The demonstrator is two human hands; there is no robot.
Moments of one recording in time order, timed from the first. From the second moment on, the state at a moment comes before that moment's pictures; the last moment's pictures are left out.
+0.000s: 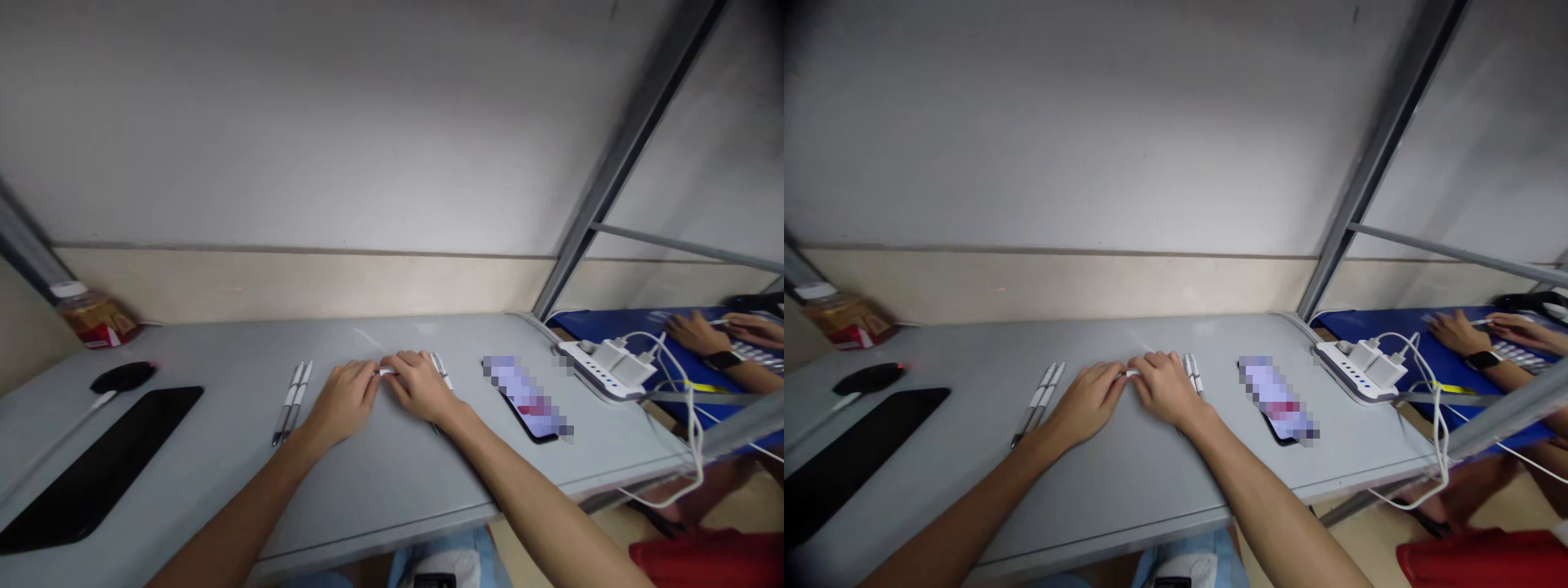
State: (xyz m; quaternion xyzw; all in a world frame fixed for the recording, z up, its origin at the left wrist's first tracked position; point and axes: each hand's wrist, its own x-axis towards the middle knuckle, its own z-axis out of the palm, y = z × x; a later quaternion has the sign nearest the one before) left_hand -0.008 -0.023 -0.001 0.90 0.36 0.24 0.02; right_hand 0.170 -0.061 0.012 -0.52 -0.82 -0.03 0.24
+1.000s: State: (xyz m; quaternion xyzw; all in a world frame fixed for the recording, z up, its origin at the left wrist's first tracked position) left_hand -0.010 -0.026 0.002 0.90 0.36 0.23 -0.06; right_hand 0.173 -0.060 0.012 -0.52 -0.83 -0.03 0.20
